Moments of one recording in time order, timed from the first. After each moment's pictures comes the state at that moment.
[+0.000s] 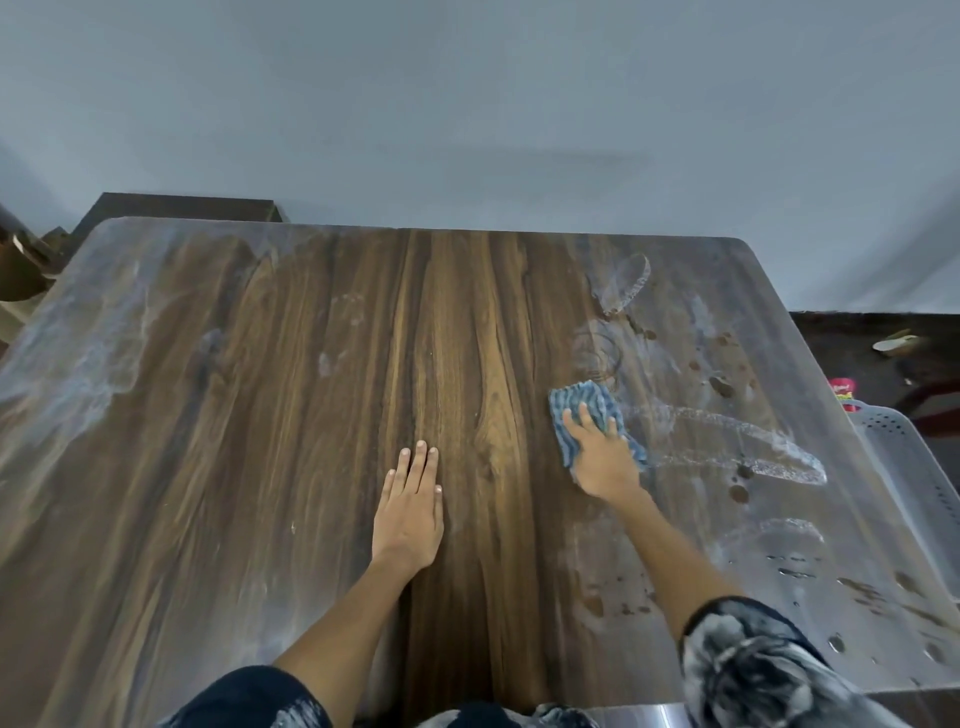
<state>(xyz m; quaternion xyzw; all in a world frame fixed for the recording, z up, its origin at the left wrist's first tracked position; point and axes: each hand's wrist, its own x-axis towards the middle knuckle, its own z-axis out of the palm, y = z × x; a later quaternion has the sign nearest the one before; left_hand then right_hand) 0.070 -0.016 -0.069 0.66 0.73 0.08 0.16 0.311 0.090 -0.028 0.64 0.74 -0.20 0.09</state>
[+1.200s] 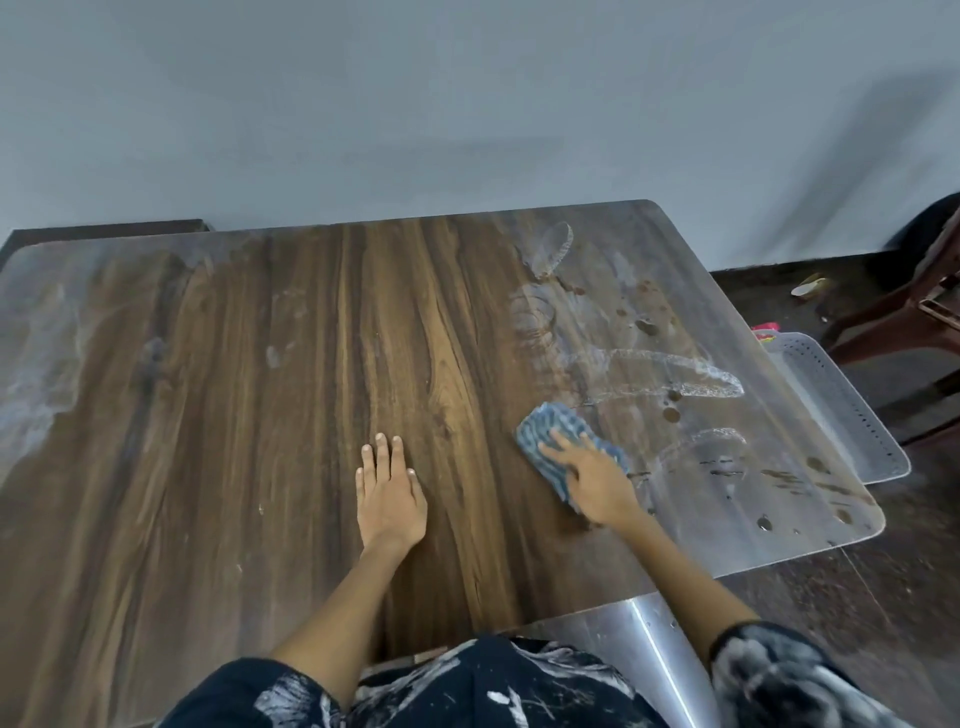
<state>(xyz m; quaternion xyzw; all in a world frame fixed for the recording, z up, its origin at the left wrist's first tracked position) 0.099 -0.045 -0.072 0.61 0.76 0.12 0.19 0.364 -0.018 -0.042 0.63 0.74 -0.25 -0.03</state>
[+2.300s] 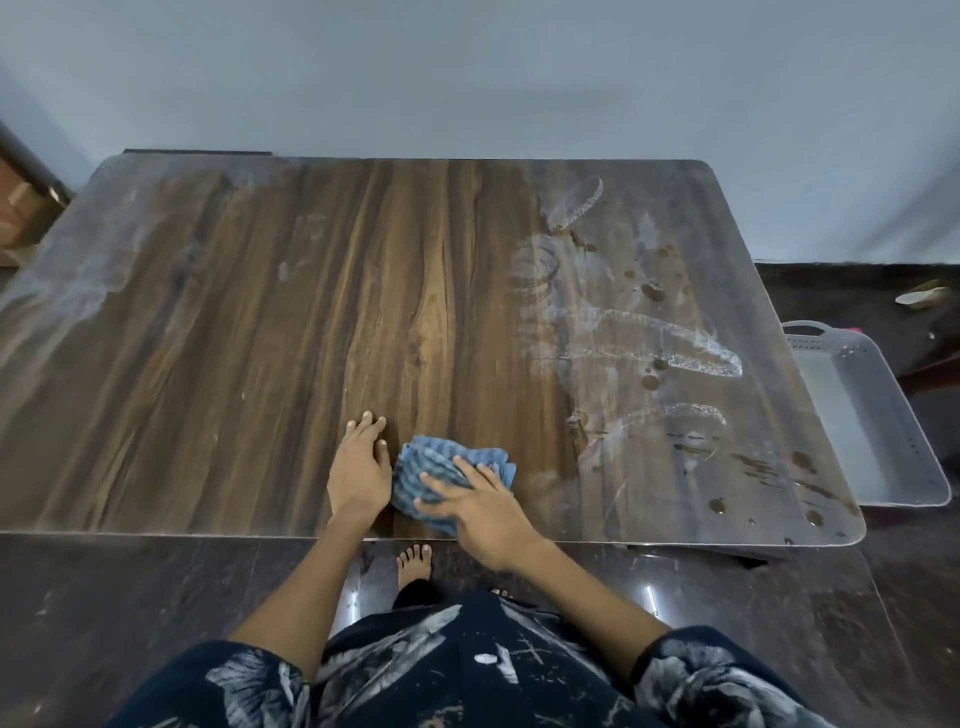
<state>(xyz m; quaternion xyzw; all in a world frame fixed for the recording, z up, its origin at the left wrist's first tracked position) 0.160 -0.117 -0.061 0.48 0.81 0.25 0.21 0.344 -0.110 -0.052 0.34 0.90 -0.27 0.04</state>
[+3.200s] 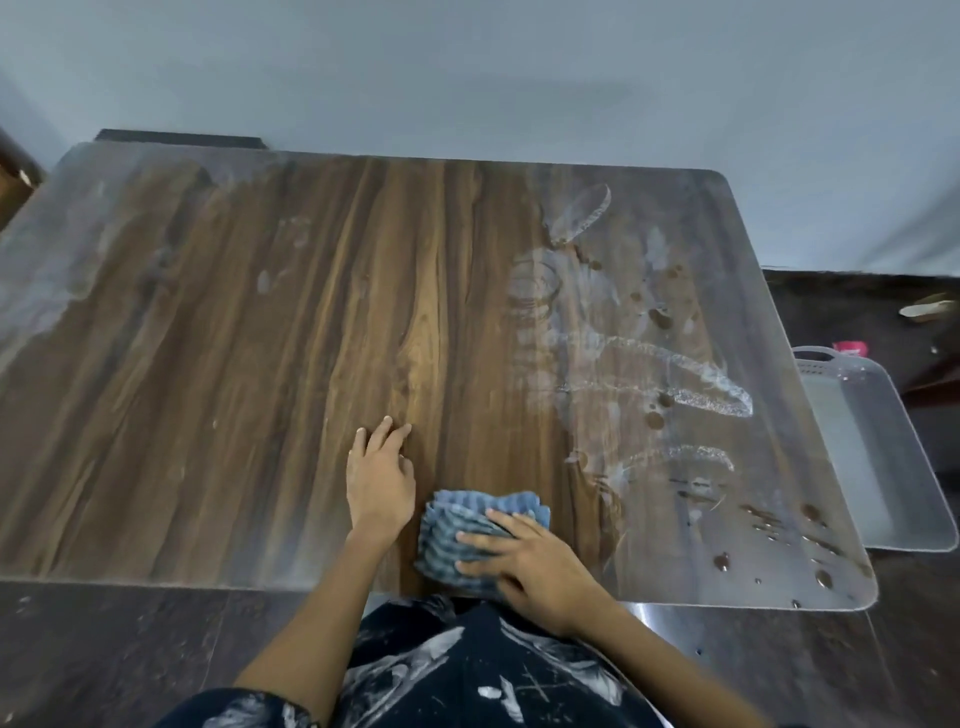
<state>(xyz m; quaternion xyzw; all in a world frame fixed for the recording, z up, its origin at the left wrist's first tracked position) 0.190 -0.067 -0.047 0.50 0.82 0.17 0.21 0.412 -0.086 -0.042 0.32 0.89 -0.31 0.05</state>
